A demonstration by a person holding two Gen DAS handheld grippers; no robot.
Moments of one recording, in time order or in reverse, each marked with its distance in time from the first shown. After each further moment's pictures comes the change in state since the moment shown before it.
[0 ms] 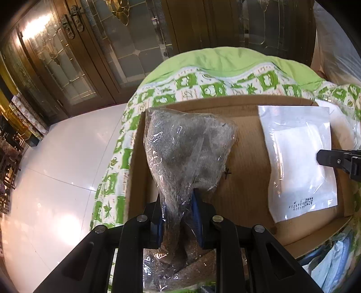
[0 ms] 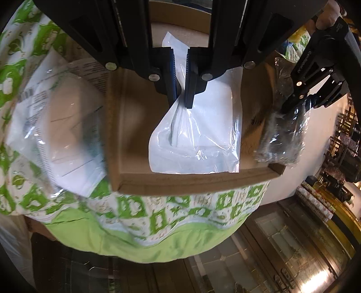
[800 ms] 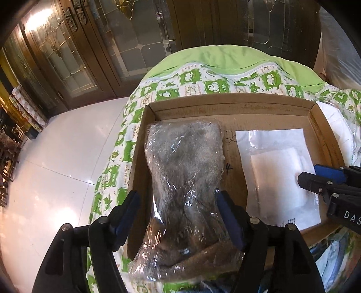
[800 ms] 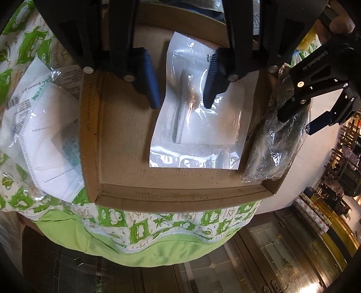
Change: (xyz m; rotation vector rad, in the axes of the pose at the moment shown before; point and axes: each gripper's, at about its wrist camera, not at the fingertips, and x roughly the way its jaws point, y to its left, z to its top) left arm -0.005 0.006 -0.002 -0.034 0.023 -0.011; right arm 0.008 0.022 -0.018 -0.063 -0.004 -0.022
